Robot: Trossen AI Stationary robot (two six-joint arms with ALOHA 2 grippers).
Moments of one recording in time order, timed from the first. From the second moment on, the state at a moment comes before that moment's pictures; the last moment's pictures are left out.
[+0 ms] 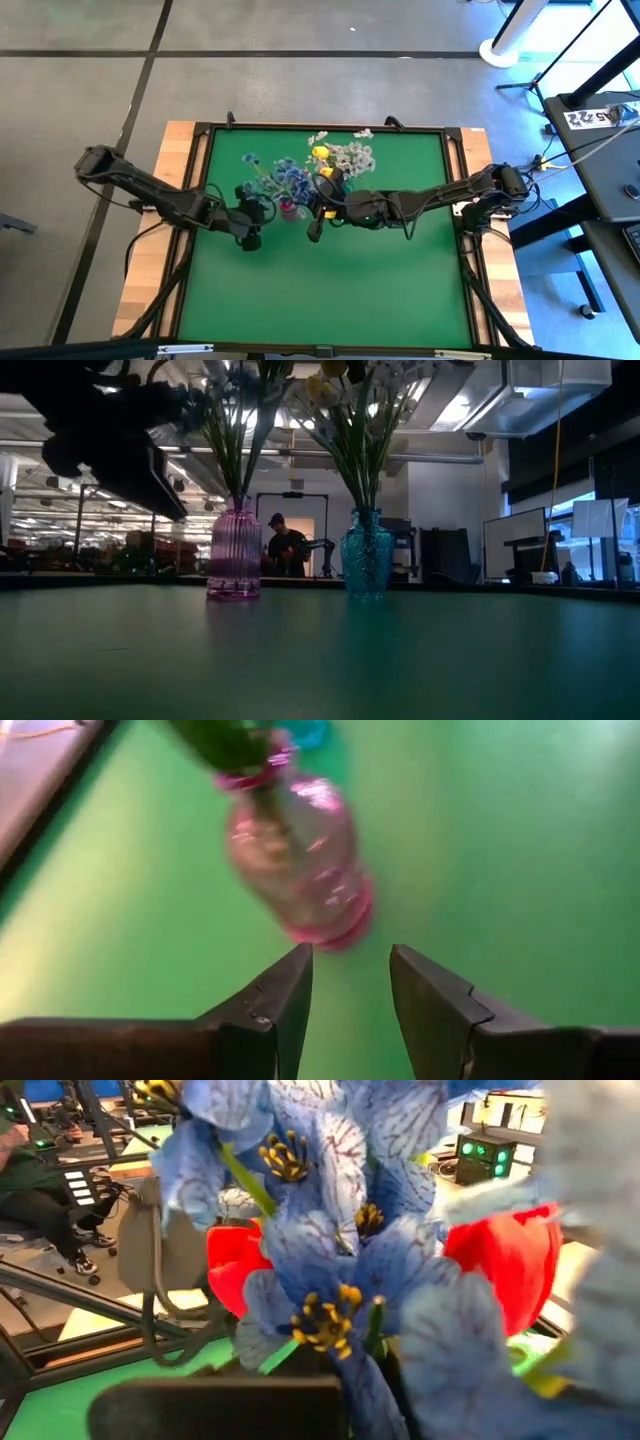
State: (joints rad) left arm -0.30 1.10 0.53 -0.34 -0.55 -0.29; right arm 0.20 1.72 1.36 0.20 0.50 0.17
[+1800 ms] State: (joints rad) left arm 0.13 1.01 0.38 0.15 -0.09 -0.01; right arm 0.19 1.78 1.36 0.35 0.57 -0.01
